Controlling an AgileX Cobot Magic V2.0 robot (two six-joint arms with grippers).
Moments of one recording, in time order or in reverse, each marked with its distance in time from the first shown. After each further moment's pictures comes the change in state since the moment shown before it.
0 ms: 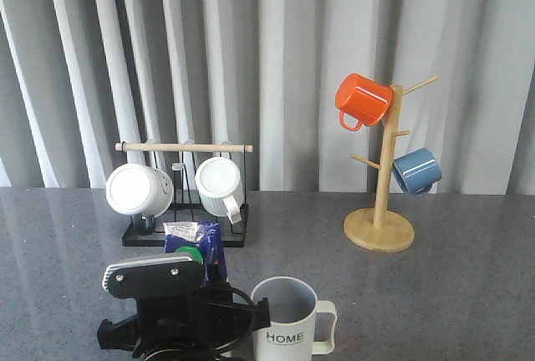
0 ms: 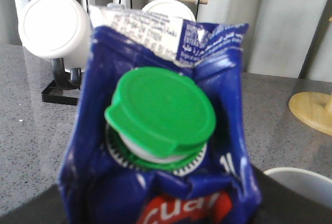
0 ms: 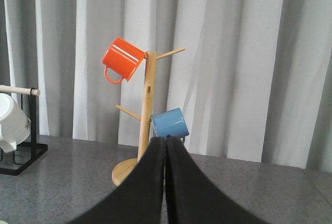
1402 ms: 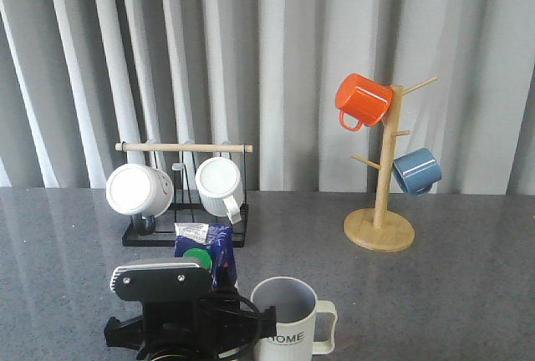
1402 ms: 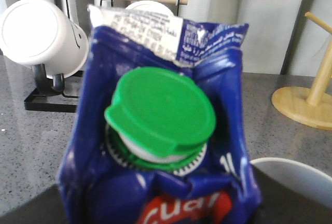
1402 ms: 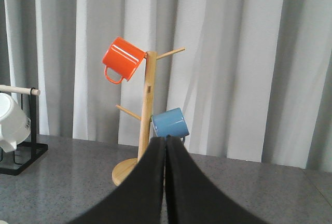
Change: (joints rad) left arm 0.000 0.000 0.020 0.068 0.023 -0.021; right arm 0.000 0.000 0.000 0.000 0.000 0.000
